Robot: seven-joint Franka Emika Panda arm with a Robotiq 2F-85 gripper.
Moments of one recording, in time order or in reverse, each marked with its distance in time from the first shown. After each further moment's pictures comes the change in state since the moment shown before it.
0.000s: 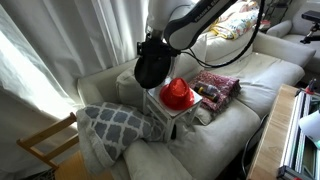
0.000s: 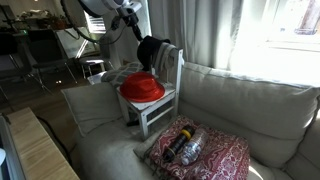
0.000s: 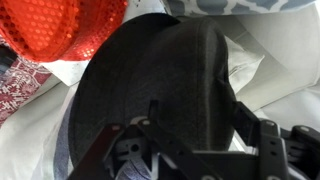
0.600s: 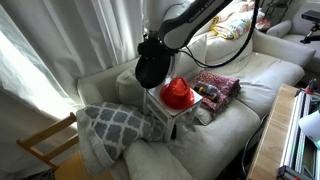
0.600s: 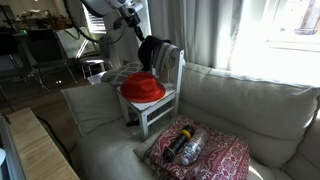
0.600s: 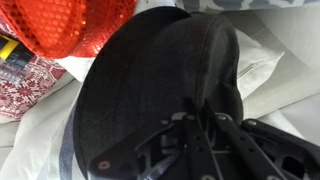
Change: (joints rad) arm 0.008 0.044 -0.010 0.086 -0.029 -0.117 0.036
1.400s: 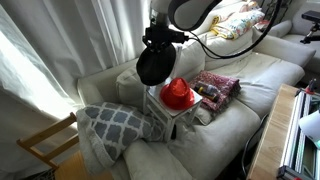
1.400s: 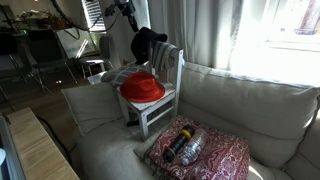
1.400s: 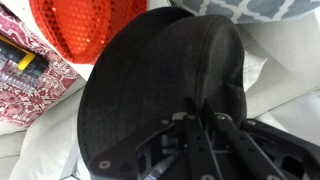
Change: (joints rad) arm -0.094 -0.200 0.107 -0.157 0.059 -0.037 -0.080
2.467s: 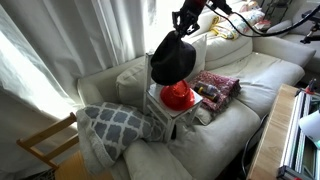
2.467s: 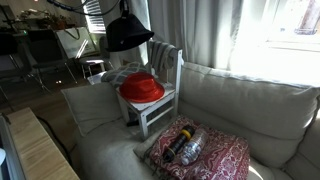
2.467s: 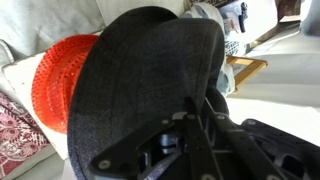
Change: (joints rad) arm -0.430 -0.345 0.238 -0.254 0.930 -0.327 -1.039
